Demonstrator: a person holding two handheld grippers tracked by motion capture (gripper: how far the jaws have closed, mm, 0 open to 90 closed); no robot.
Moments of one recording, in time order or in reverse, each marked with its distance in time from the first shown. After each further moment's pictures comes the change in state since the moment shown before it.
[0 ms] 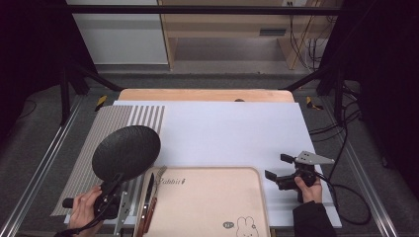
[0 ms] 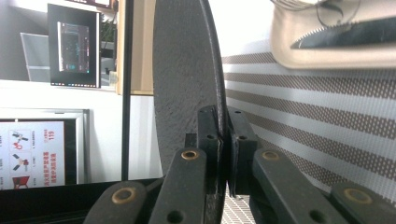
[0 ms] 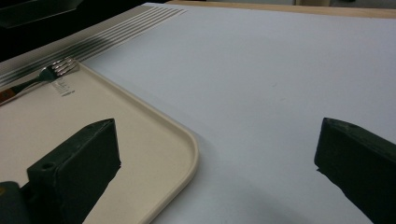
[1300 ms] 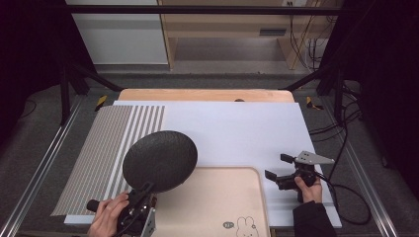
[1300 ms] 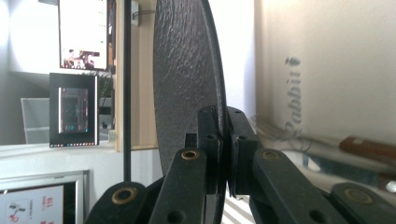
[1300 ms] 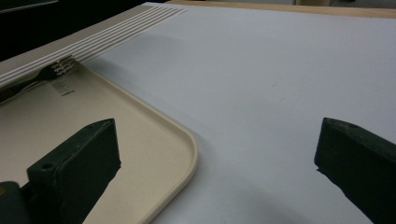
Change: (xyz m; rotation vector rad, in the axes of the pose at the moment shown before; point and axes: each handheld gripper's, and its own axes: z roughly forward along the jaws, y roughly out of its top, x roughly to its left) left arm 0.013 0.083 -0.034 -0.203 -0.065 0.088; right arm 0.000 0.000 0.000 0.001 0.000 -0.002
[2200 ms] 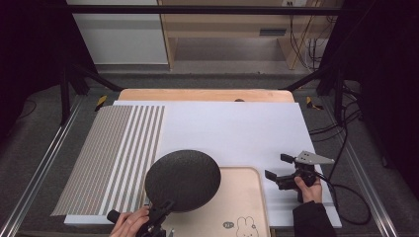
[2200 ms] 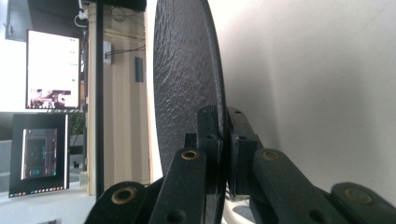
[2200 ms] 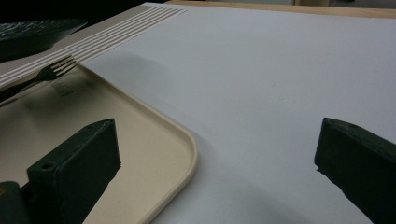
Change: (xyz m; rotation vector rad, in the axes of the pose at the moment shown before) left arm -0.018 0.041 -0.003 -0.124 -0.119 0.027; right arm 0.000 0.000 0.000 0.000 -0.004 0.001
